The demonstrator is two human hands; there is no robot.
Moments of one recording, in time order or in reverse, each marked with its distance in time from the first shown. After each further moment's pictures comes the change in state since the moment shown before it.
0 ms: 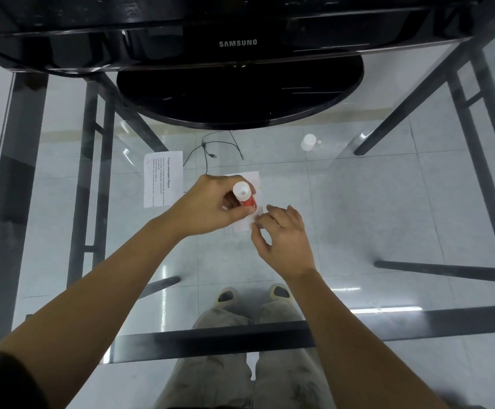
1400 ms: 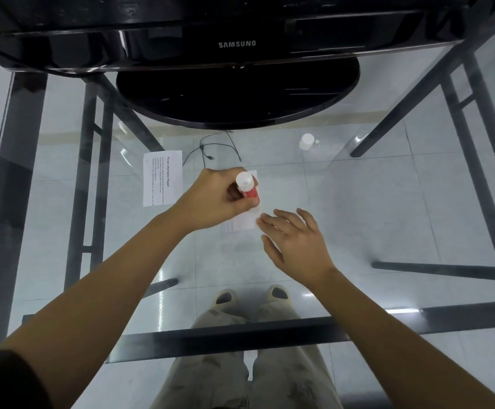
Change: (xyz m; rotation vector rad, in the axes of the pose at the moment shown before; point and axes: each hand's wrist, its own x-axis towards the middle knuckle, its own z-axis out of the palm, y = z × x) left_hand 0.006 0.003 0.002 -0.014 0.053 -0.058; right_hand -0.007 0.015 -0.031 -0.280 -0.164 -0.240
